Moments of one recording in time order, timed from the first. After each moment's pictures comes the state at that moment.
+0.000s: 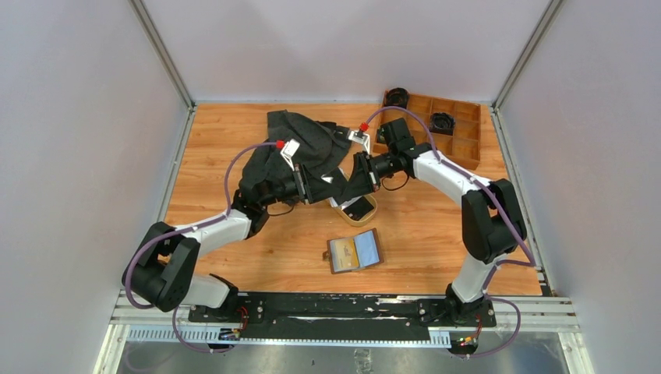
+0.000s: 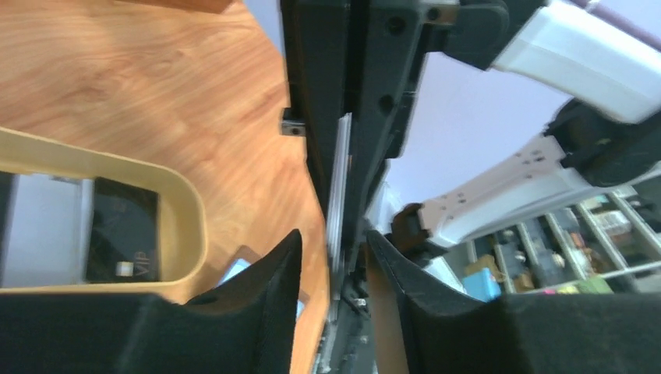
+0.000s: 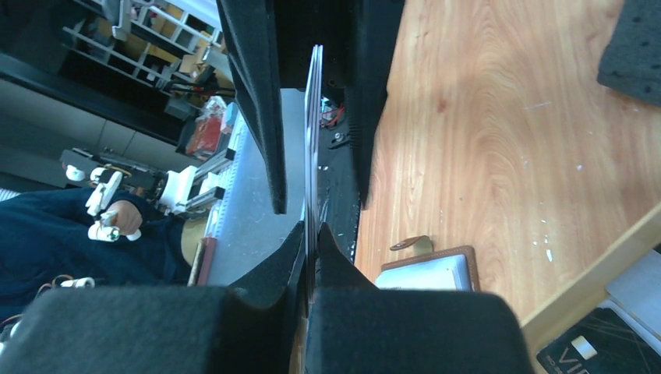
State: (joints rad) left arm -0.47 1.36 0.56 0.82 0.74 -0.91; right arm 0.44 1.74 1.27 -0.40 -1.43 -0.05
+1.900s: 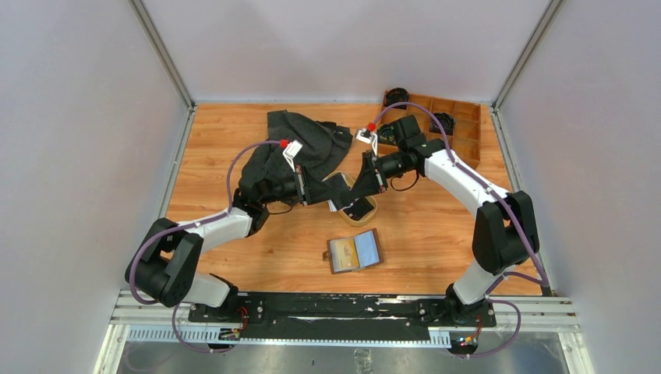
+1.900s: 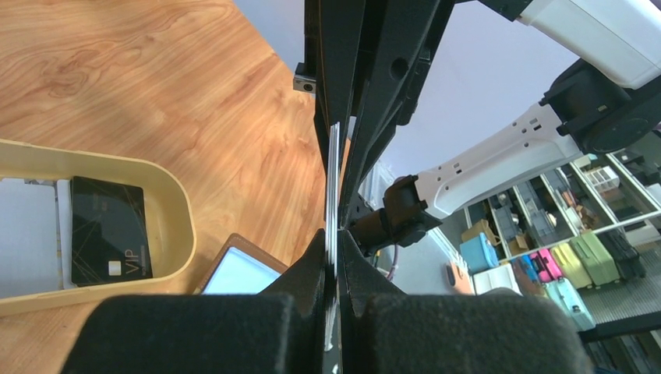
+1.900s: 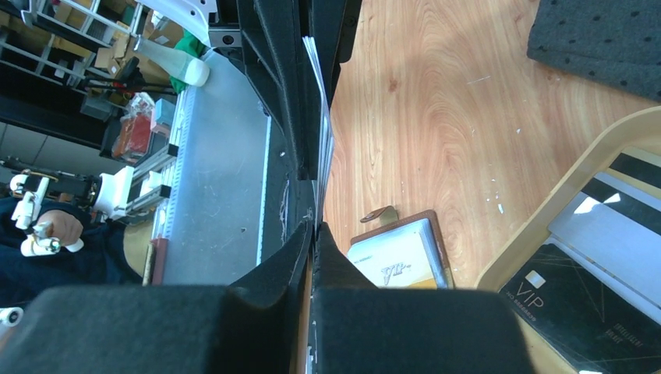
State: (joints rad) left arm -0.45 1.39 0.57 0.89 0.86 -0.90; right arm 0.41 1.64 1.29 -0.61 -1.29 -0.23
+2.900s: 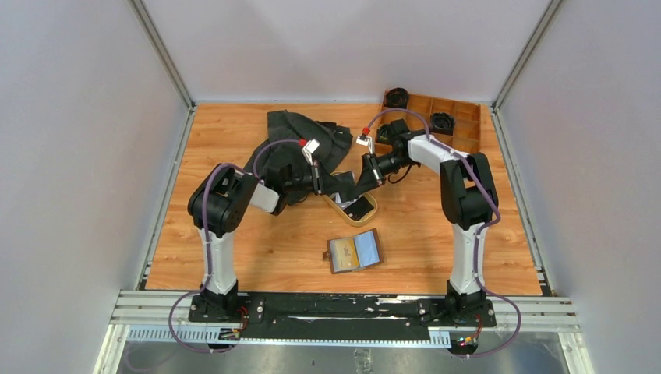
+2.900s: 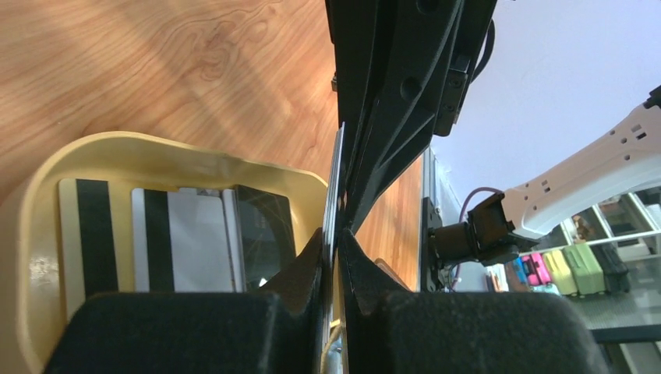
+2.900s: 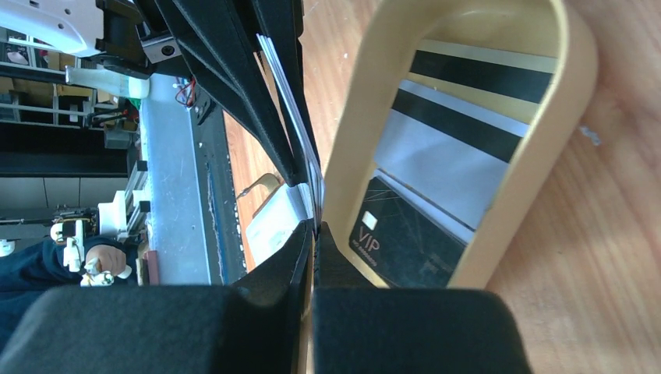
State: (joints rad) left arm -0.41 1.98 0.80 1.07 0.91 -0.86; right arm 0.32 2.07 1.51 -0.79 -1.16 -0.36
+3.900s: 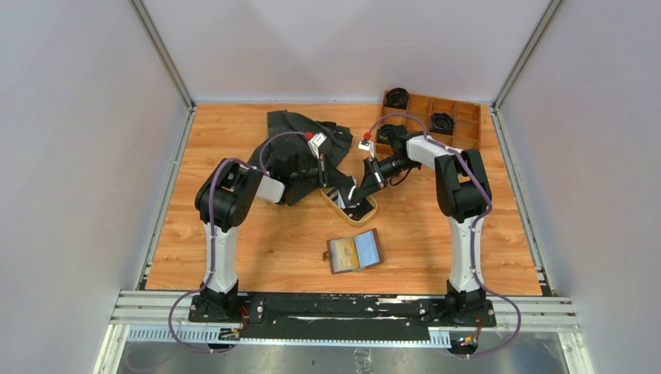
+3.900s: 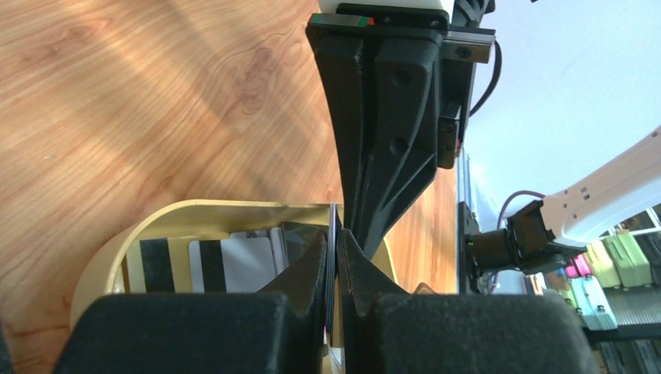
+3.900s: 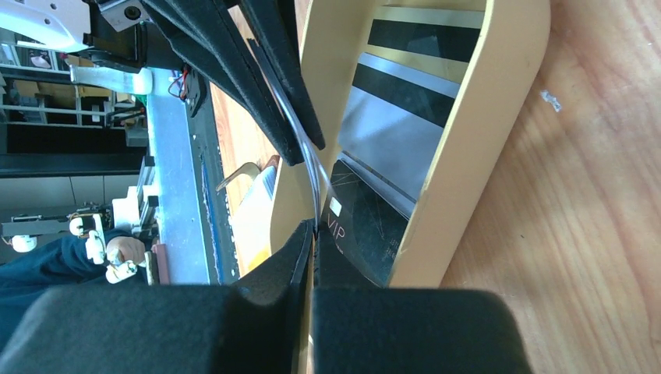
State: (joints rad) left arm -0.41 2.08 0.96 0.94 0.90 -0.74; right arm 0.29 2.18 1.56 -0.87 -1.16 -0.42
